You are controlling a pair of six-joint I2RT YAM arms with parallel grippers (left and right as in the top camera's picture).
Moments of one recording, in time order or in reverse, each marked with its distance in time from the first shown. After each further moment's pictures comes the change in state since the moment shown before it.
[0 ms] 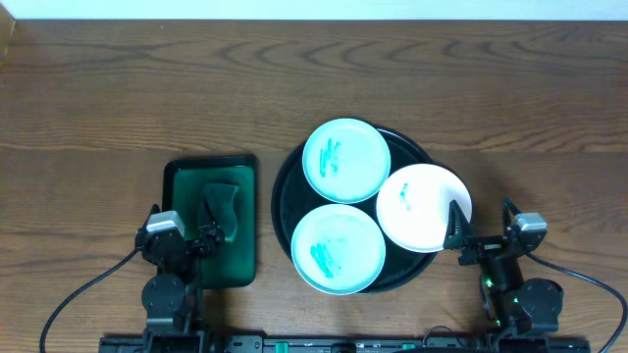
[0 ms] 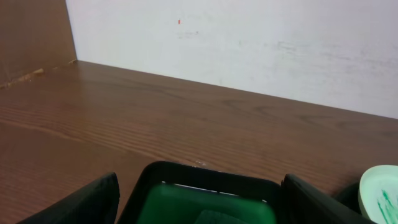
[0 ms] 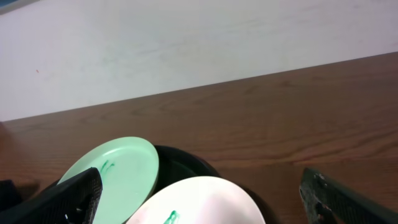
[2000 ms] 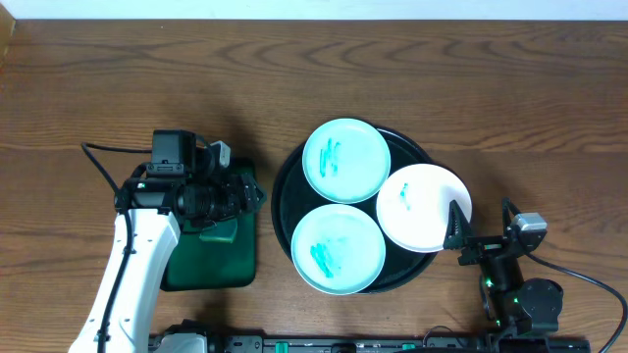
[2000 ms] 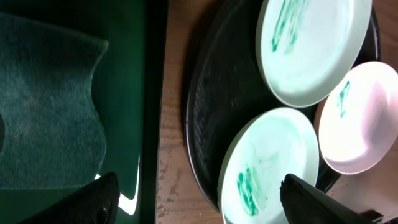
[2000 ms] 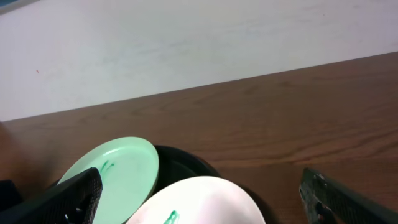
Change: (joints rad) left arm 0.000 1.265 0.887 -0.792 0.610 -0.129; right arm 0.000 0.000 0.000 0.000 0.000 0.000
